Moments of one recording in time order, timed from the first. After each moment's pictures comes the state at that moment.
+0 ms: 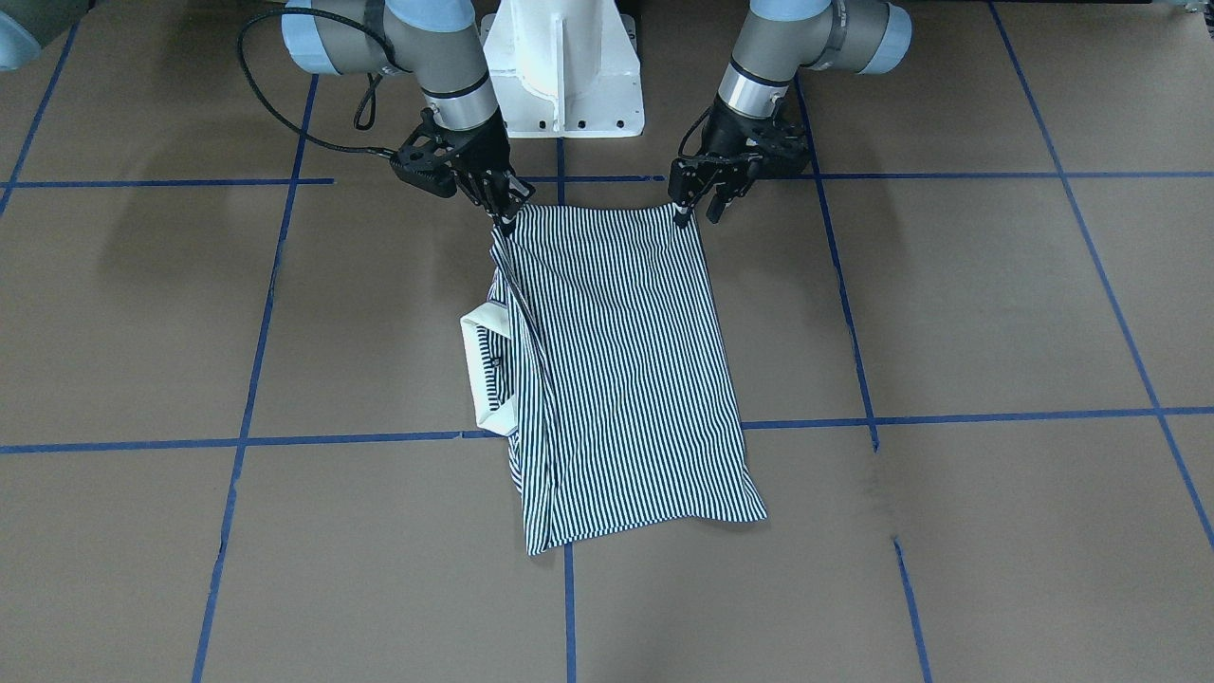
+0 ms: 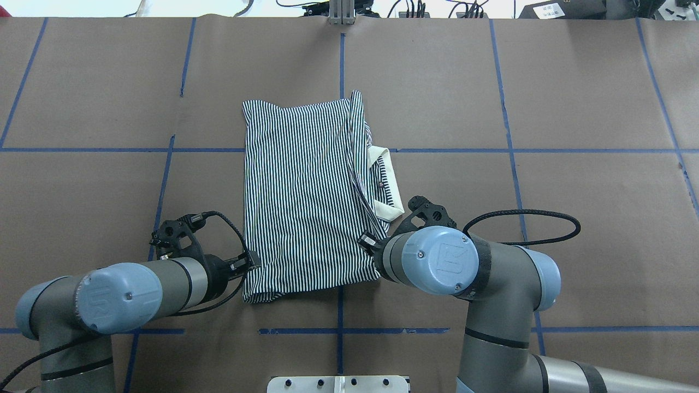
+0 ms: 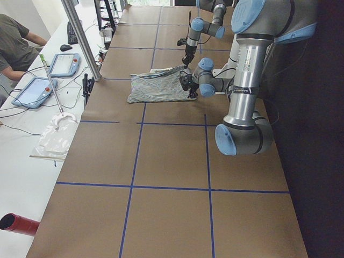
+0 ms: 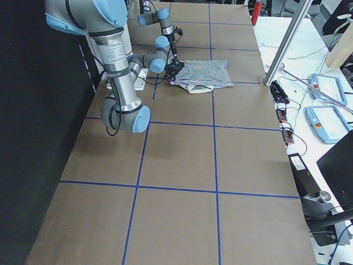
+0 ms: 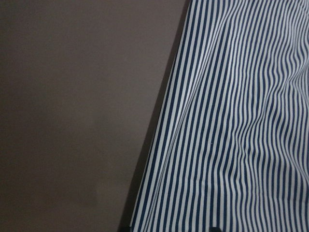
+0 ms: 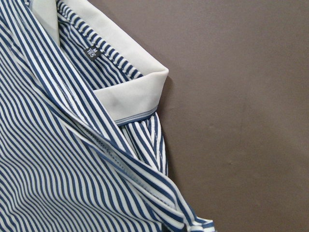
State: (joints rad) left arm -0.27 -1.77 -1.97 -2.02 -1.51 -1.80; right arm 0.30 -1.09 1.87 -1.41 1.60 2.03
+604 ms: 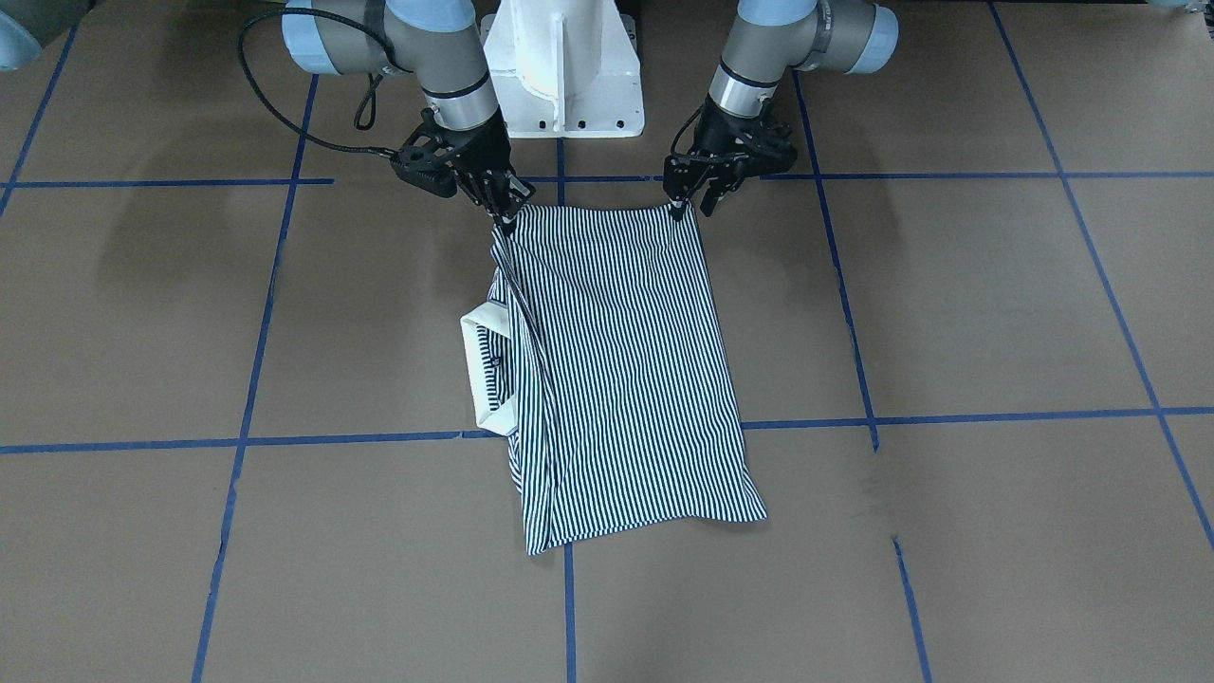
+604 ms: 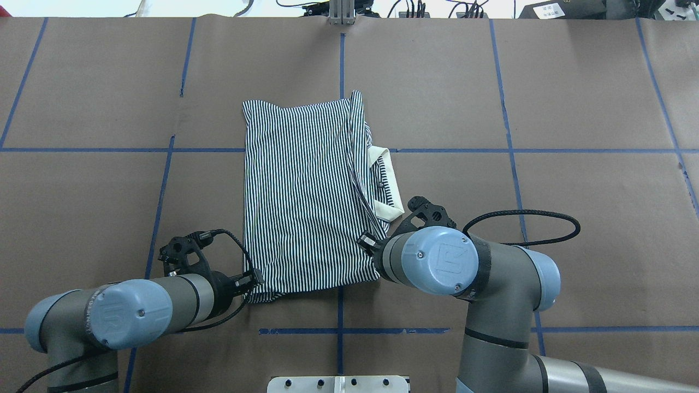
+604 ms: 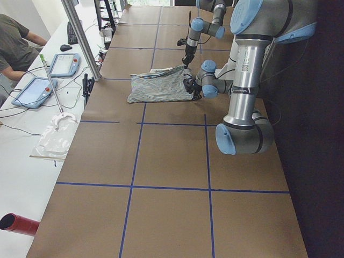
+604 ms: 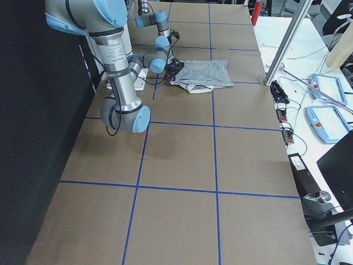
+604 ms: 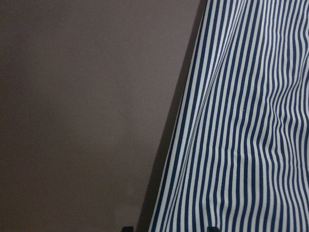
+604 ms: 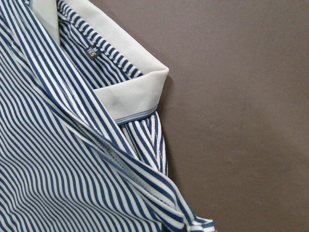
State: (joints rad) left arm -0.22 -1.77 -1.95 -2.01 -1.51 -1.80; right arm 0.30 -1.09 1.87 -1.41 1.60 2.03
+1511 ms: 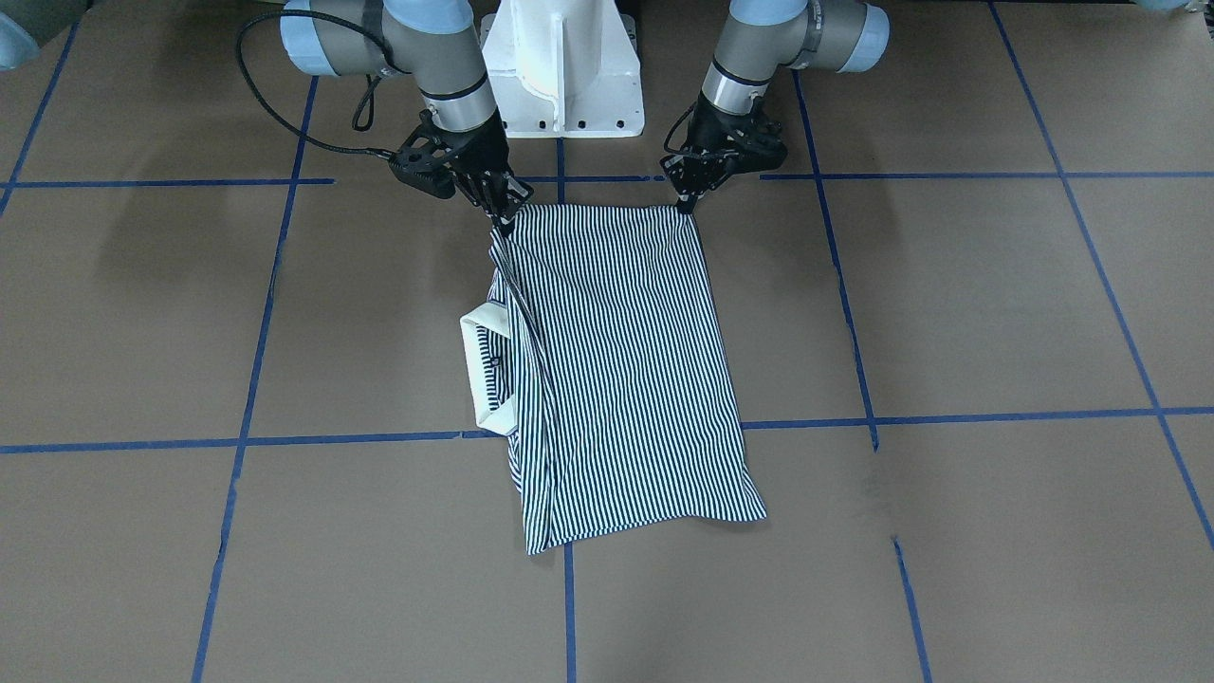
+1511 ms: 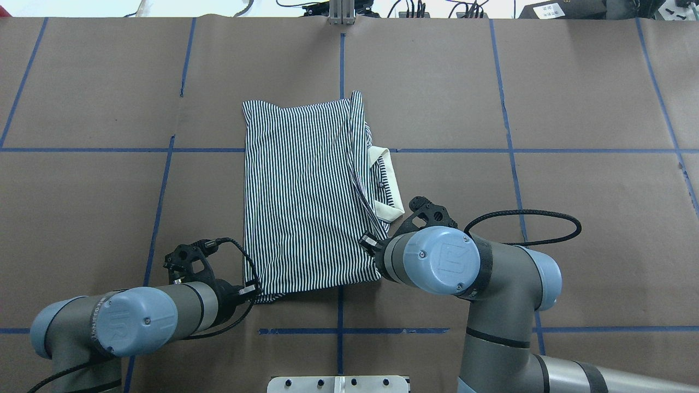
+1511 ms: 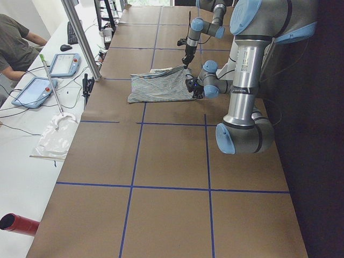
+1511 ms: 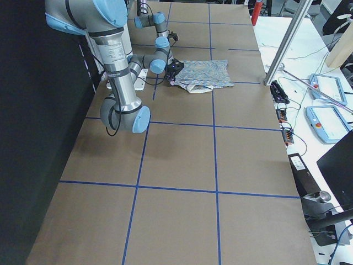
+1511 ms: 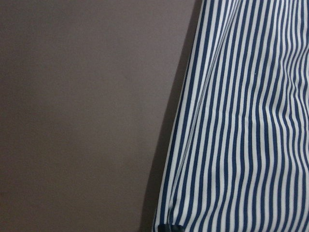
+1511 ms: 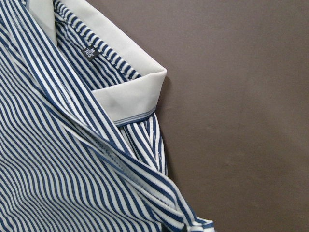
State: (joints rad) left arm -0.21 -1.78 -1.95 -2.01 -1.51 -1.80; right arm 0.30 -1.10 1.87 -1.40 1.61 2.03
